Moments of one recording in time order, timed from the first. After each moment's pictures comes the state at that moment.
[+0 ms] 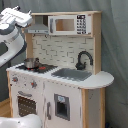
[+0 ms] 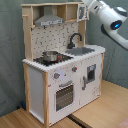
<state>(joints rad) -1.05 -1.33 0.75 -2.01 -0.56 3.20 -0.54</state>
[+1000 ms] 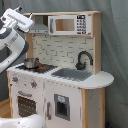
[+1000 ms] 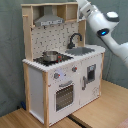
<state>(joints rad) -1.25 -1.49 0.75 -1.95 -0.55 3.14 -0.15</state>
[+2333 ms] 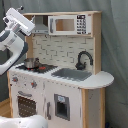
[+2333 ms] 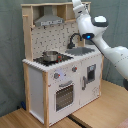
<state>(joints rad) -1.37 -1.55 0.79 -1.81 -0.55 2.89 0.23</state>
